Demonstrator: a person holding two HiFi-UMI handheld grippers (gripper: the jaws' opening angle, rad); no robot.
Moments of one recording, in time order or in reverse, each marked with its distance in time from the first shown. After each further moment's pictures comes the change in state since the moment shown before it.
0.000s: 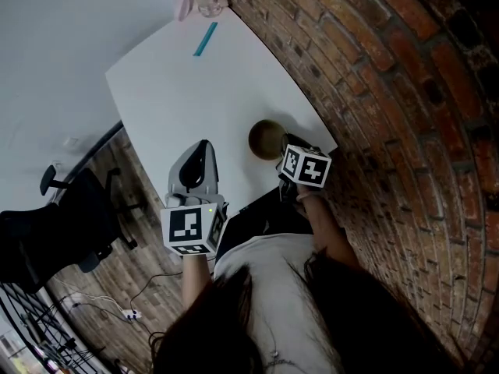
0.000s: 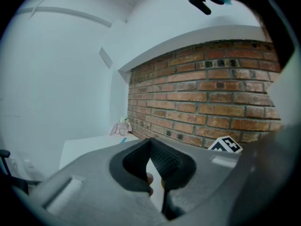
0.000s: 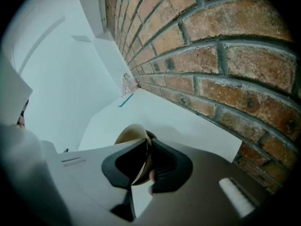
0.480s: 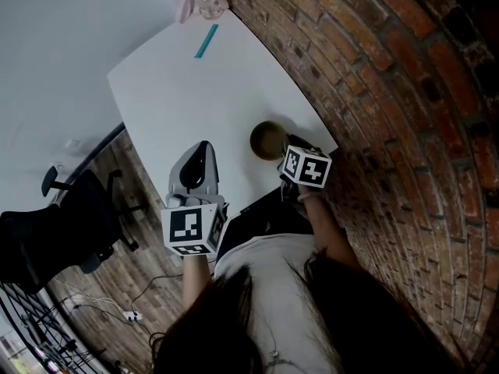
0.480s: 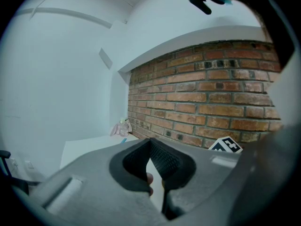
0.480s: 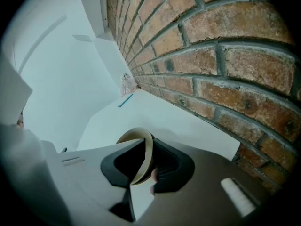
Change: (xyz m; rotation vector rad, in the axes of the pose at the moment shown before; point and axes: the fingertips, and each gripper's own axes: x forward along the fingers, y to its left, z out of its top) left arm -0.003 0.000 0.002 0.005 -0.004 0.001; right arm -0.002 -0.003 0.000 -0.014 -0.010 -0.011
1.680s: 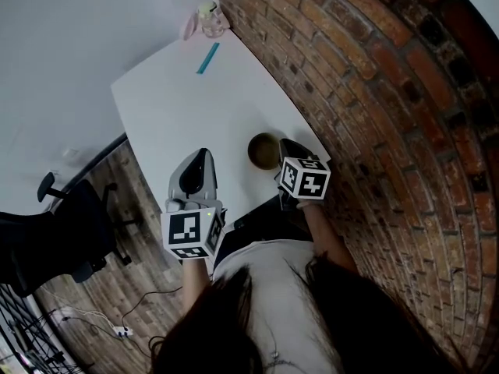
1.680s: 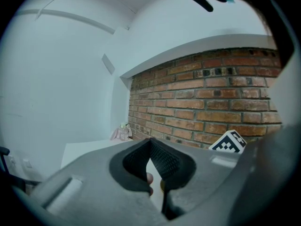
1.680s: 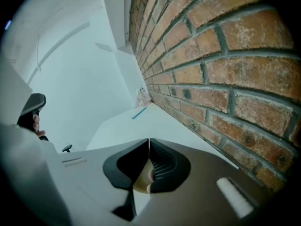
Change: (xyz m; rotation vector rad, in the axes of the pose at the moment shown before) left arm -0.020 0.000 0.012 -0.018 -0.062 0.002; right arm -0.042 0.039 0.041 -0.150 -0.157 0.095
